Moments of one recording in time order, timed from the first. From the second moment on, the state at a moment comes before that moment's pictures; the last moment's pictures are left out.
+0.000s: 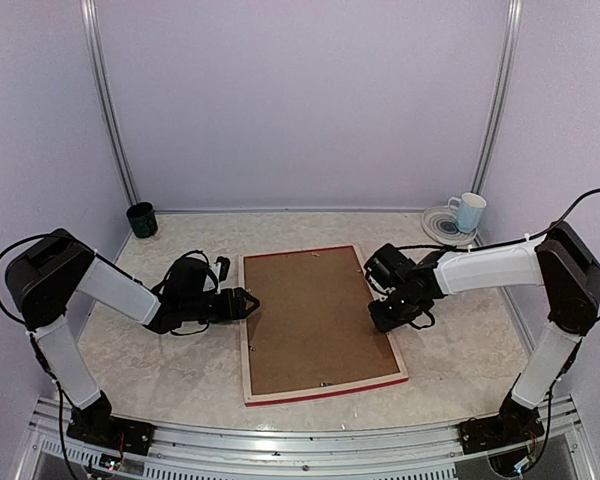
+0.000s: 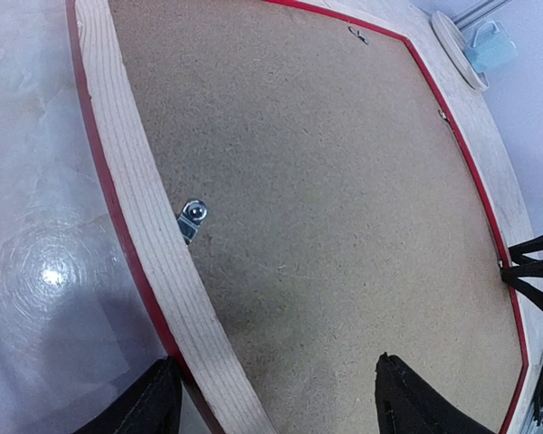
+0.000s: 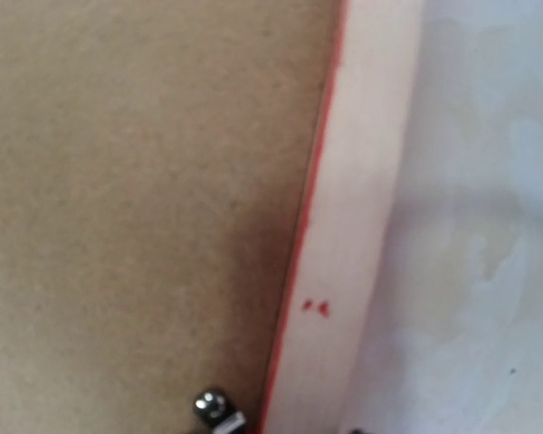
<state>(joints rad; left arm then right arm) -0.57 1.76 0.63 0.51 0.20 -0.60 0.75 1.73 1.01 -0.48 0.20 0.34</state>
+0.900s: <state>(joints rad) -0.56 1.70 0.57 0.53 0.21 -0.61 0.66 1.54 0.85 -0.39 -0.05 0.32</state>
